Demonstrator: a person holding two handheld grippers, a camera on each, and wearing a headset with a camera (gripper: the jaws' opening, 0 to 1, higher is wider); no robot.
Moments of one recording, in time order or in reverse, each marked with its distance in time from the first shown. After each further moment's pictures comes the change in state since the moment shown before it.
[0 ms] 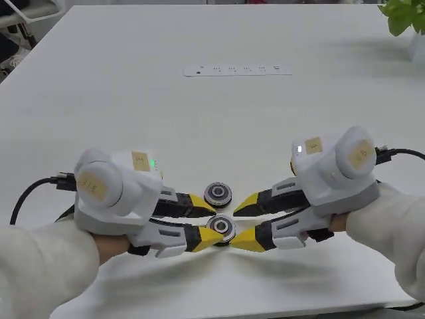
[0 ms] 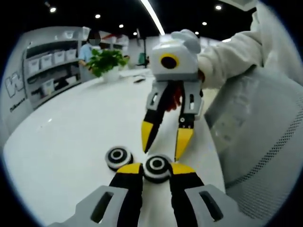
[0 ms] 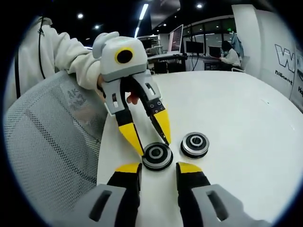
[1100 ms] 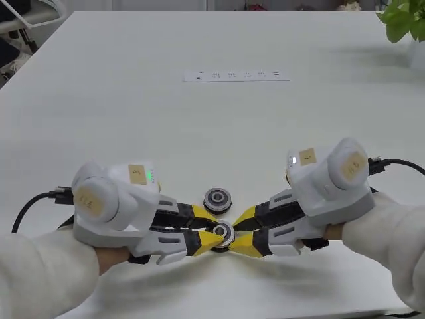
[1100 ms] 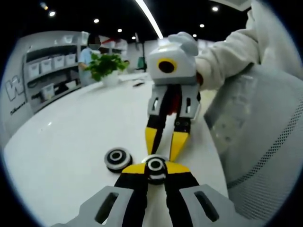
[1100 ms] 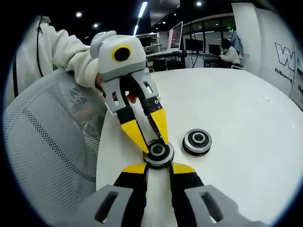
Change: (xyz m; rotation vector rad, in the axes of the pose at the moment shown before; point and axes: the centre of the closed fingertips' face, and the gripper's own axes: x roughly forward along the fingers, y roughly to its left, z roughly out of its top) left arm 0.000 0.000 -0.001 0.019 -0.040 0.004; right arm 0.005 0.002 -0.004 0.012 0.019 -0.005
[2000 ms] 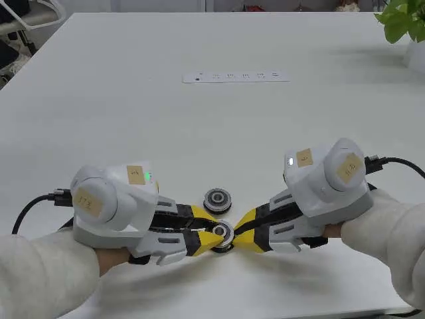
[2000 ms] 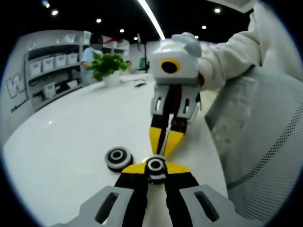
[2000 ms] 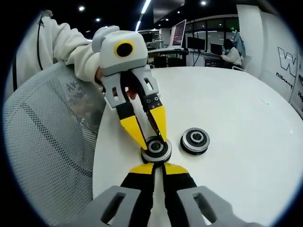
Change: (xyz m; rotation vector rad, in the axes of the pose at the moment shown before) left arm -0.001 0.000 0.000 -0.016 -0.008 0.007; right arm -0.002 -0.003 -0.002 -0.050 0.035 -0.021
